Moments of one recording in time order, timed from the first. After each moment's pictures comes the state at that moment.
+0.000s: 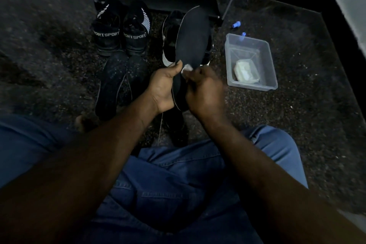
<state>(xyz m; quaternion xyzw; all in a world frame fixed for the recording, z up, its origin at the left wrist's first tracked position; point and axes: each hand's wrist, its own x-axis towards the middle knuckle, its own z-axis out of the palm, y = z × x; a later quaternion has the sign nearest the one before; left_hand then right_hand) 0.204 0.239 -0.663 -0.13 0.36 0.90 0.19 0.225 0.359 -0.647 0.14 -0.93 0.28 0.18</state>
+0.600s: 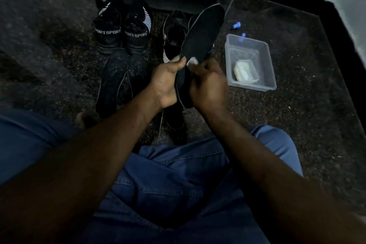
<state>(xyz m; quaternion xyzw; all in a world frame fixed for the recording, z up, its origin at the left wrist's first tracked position) 0.201 0.241 -0.658 -0.12 0.38 0.90 0.16 0.223 0.360 -0.633 0.14 -0.93 0.28 0.20</state>
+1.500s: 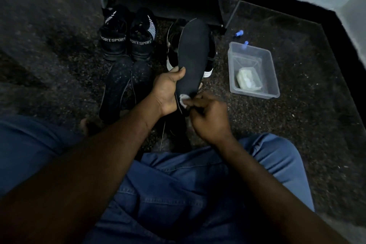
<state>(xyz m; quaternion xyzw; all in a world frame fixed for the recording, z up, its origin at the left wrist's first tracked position) 0.197 0.239 -0.668 -0.18 0.36 0.90 0.14 0.260 0.374 -0.650 0.17 -0.91 0.36 0.08</state>
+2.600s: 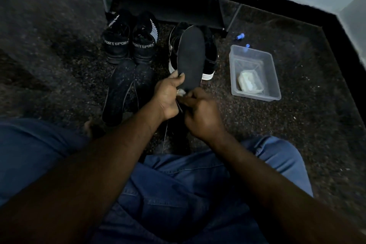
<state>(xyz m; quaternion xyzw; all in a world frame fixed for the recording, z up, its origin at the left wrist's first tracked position) 0.198 0.236 -0.673 -0.20 0.41 0.88 0.12 0.242 0.360 -0.657 0.29 -0.91 0.27 0.08</state>
